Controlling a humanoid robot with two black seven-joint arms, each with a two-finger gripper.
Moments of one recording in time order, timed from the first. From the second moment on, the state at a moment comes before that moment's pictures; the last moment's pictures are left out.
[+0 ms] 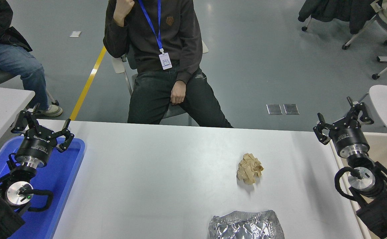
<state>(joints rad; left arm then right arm) -0.56 0.46 -0.60 -0.39 -0.23 -0.70 -0.59 0.51 -0.31 1.14 0.60 -0.20 0.23 0.38</state>
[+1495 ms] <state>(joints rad) -0.56 0.46 -0.60 -0.39 -0.23 -0.70 -0.59 0.27 -0.87 0.86 1.44 -0.60 0.32 0.39</state>
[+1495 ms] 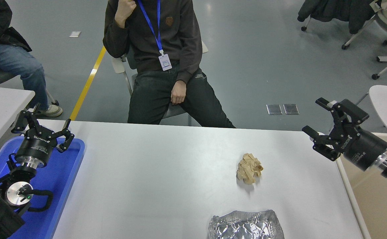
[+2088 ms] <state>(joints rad) -0.56 0.46 -0.60 -0.39 -0.23 -0.70 -0.59 0.20 -0.89 0.86 1.59 -1.04 0.32 0.40</state>
